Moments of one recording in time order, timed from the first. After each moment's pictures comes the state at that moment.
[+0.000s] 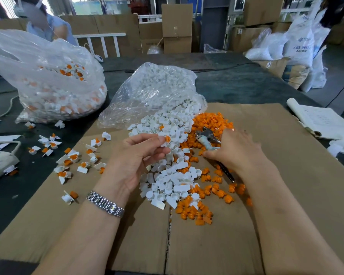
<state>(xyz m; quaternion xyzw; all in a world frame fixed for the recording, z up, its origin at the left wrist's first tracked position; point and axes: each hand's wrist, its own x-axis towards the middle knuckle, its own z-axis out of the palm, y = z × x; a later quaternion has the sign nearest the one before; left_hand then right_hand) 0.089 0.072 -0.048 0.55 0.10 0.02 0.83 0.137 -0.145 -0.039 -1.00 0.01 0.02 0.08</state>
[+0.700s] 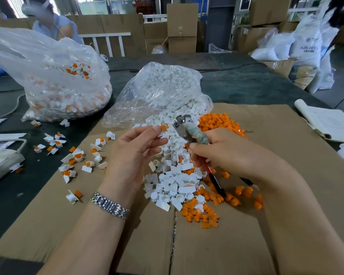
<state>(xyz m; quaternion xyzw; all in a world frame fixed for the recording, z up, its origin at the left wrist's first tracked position) 0.083 0.071 -0.043 0.52 0.09 0.11 0.84 0.101 -0.123 0.005 -0.89 -0.17 0.16 0.40</state>
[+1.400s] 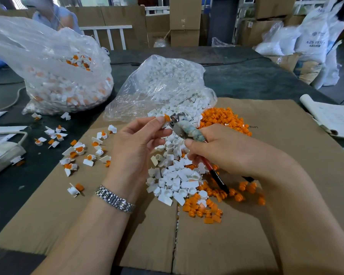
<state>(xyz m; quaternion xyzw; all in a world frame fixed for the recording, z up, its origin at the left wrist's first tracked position) 0.083 0.065 -0.042 0.52 0.06 0.15 0.84 0.095 -0.111 0.009 -0.92 -0.21 0.14 0.31</state>
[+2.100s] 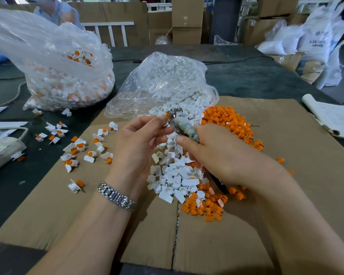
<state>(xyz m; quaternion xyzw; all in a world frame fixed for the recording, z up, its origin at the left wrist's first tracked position) 0.085 0.065 -0.044 0.52 0.06 0.15 0.84 0.090 -0.095 -0.001 -0.93 -0.22 0.09 0.29</state>
